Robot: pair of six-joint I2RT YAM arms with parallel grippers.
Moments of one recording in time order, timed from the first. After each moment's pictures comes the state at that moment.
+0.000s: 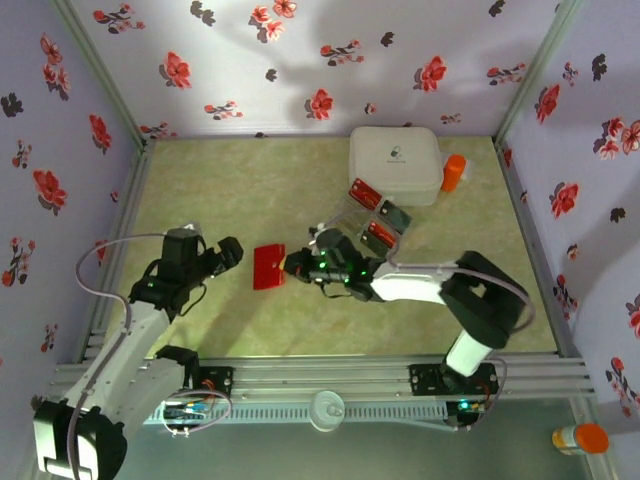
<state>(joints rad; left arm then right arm) -0.29 0.83 0.59 -0.49 0.01 -0.67 0.93 1.62 0.81 0.33 -0.27 1.17</state>
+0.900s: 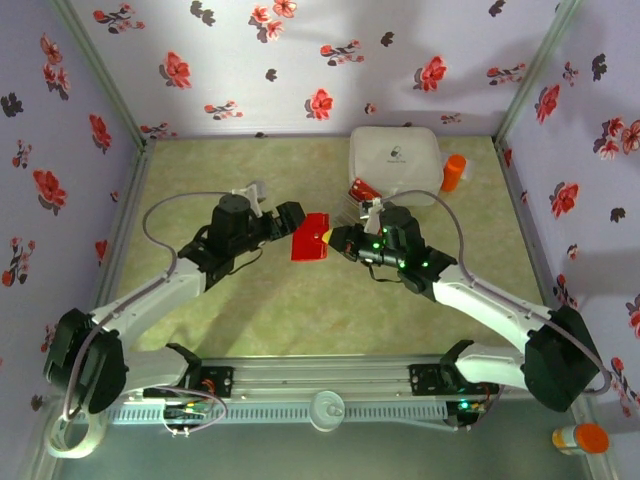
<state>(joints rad) -0.61 1.23 0.80 0.05 0.17 -0.87 0.69 1.19 0.73 0.10 -0.41 1.09</state>
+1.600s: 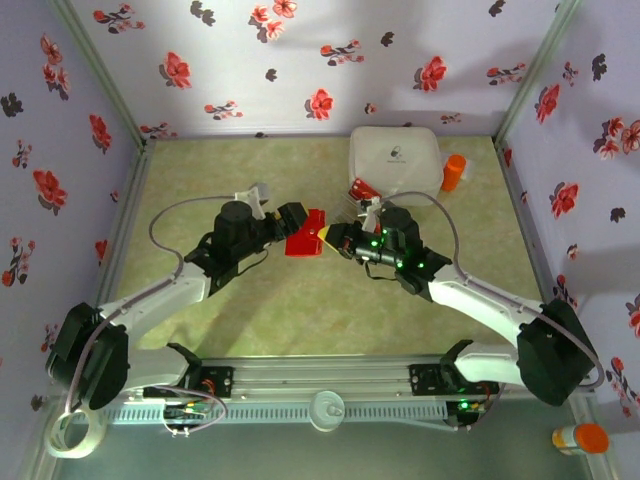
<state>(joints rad) -0.63 1.25 0.72 0.25 0.17 -0.94 0.69 1.23 0.70 0.25 -0.44 1.18</state>
